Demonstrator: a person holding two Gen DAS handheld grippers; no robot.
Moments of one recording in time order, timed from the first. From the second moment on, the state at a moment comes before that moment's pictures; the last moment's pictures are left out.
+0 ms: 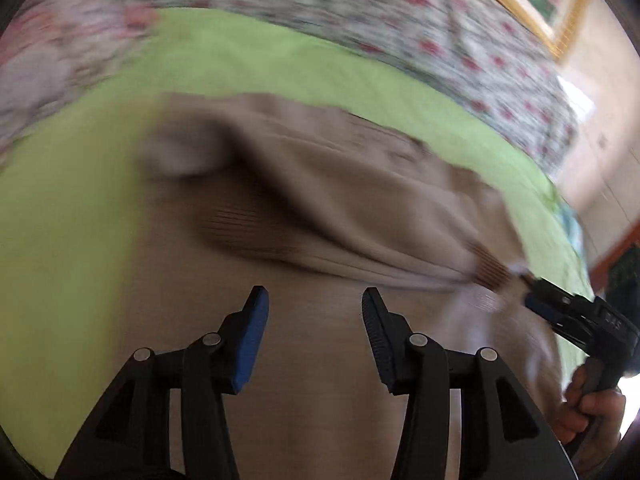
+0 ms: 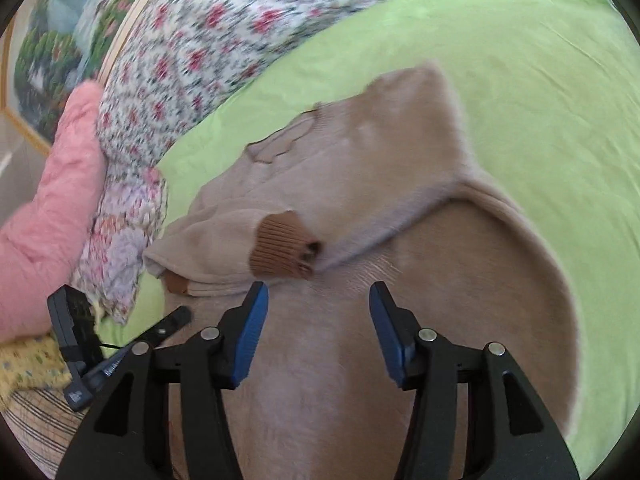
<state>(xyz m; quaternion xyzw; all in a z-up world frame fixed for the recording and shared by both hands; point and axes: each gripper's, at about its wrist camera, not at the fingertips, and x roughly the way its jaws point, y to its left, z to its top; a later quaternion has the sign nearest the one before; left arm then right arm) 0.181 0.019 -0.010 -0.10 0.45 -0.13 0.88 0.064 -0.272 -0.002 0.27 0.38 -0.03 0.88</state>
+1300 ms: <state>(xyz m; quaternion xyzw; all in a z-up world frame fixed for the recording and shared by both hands) 0.246 0.054 -0.030 -0.06 0.45 0.00 0.89 0.112 -0.353 0.019 0.20 0.32 -0.08 0.92</state>
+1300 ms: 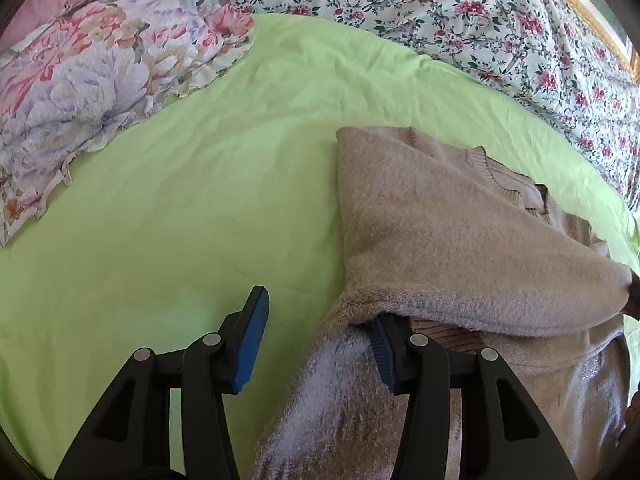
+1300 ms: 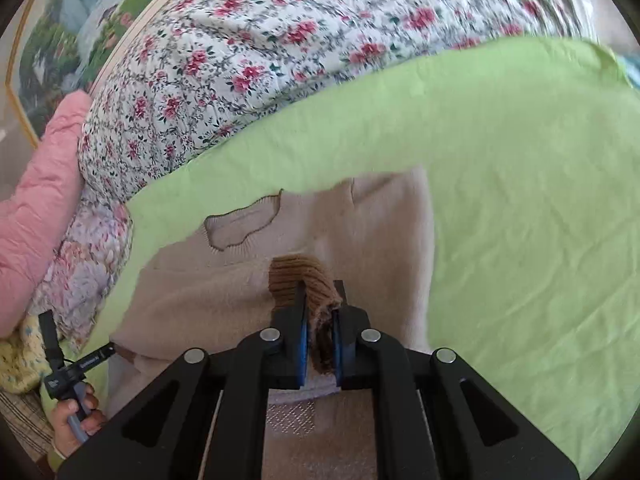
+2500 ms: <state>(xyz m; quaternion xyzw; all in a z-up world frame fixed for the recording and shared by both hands) 0.245 0.068 -0.038 -0.09 0.47 0.02 0.88 0.106 -0.340 0.038 0.17 0.31 -0.10 0.93</state>
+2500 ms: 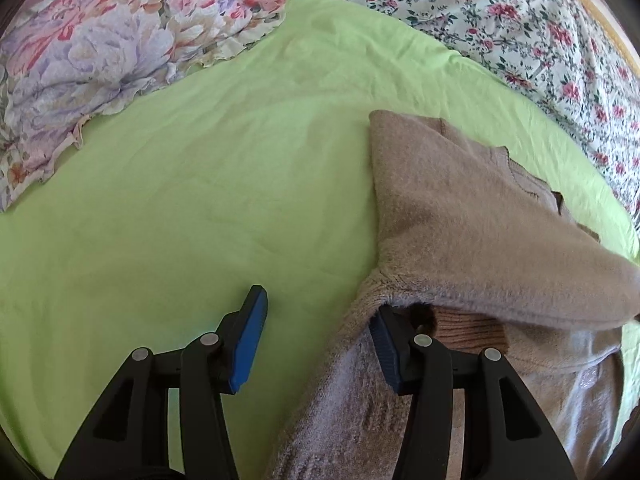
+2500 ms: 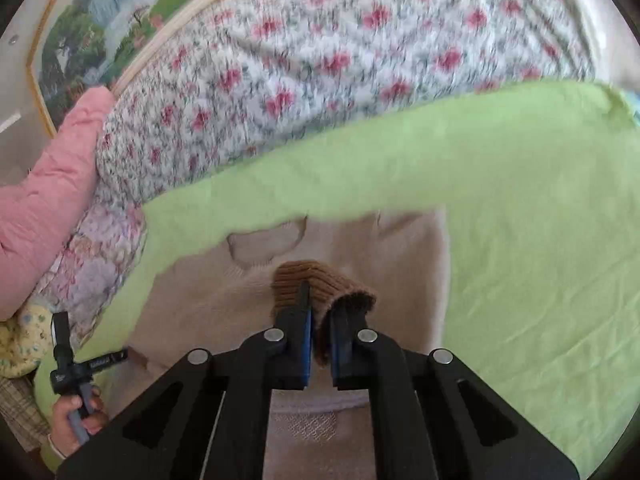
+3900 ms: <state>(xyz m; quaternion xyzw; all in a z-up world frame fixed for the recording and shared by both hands) 0.015 0.096 -0.023 -0.10 0.49 -0.10 0.86 -0.052 -0.258 0.017 0.20 0.41 -0.04 0.89</state>
